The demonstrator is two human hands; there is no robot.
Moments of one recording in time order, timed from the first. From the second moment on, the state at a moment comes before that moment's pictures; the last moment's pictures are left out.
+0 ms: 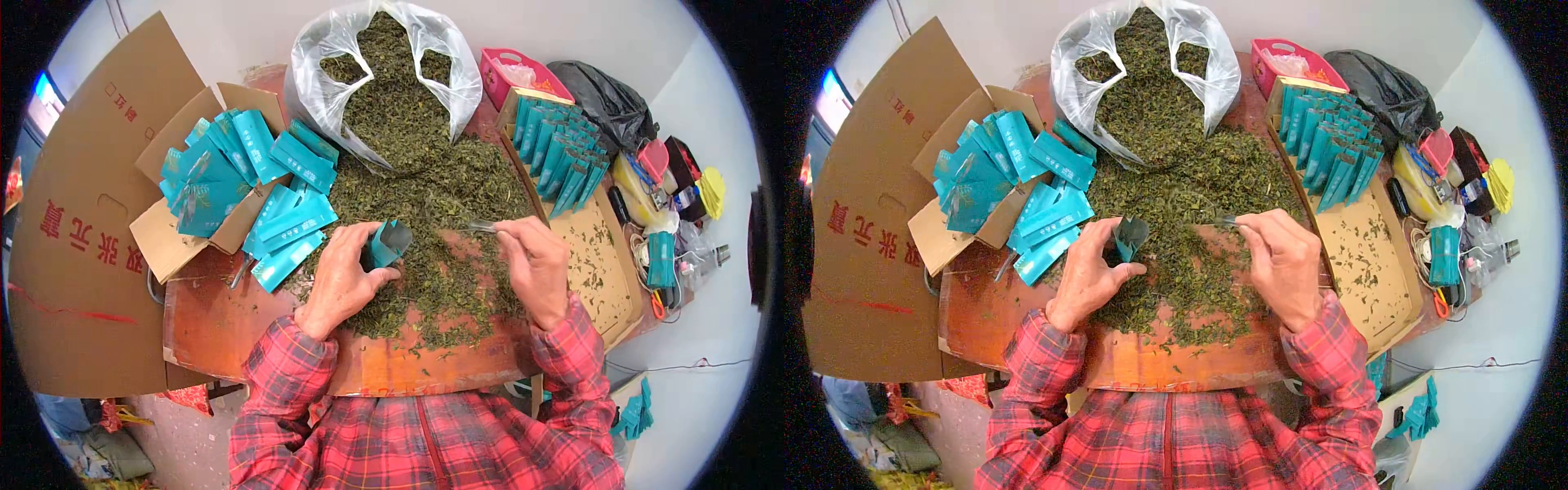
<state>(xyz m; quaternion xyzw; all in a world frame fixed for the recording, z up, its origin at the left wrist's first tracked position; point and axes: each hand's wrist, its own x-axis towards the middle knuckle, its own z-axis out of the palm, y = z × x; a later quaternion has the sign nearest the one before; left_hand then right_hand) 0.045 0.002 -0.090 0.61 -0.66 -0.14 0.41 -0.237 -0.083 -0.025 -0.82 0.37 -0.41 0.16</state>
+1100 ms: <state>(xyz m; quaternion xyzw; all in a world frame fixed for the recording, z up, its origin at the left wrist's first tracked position) 0.036 -0.001 -0.090 0.61 -0.68 -0.14 0.38 -0.174 -0.079 0.064 -0.96 0.19 -0.21 -0.04</state>
